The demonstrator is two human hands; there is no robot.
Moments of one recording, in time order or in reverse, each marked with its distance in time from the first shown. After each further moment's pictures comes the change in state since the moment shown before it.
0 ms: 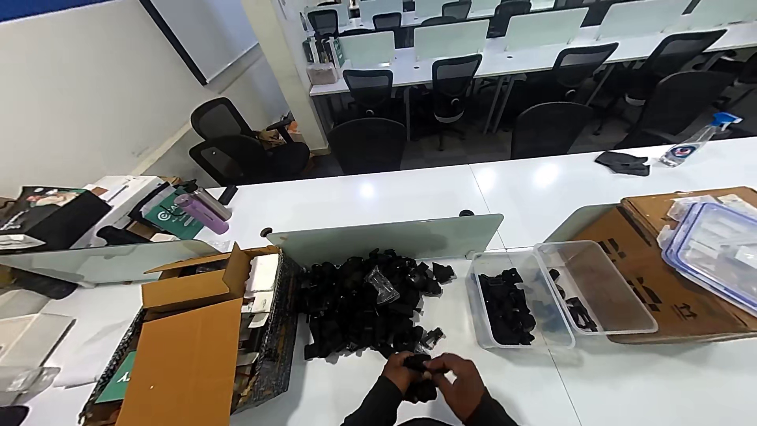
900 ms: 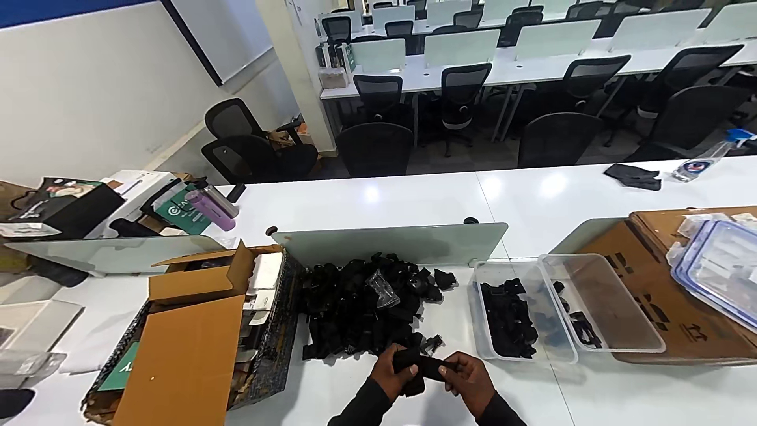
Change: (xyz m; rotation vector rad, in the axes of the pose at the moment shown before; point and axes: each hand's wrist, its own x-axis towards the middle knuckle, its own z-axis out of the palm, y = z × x) left_hand -0.008 -0.001 -0.018 0.097 0.061 0.360; right_hand 0.005 0.015 -0.023 0.587 -0.037 0.413
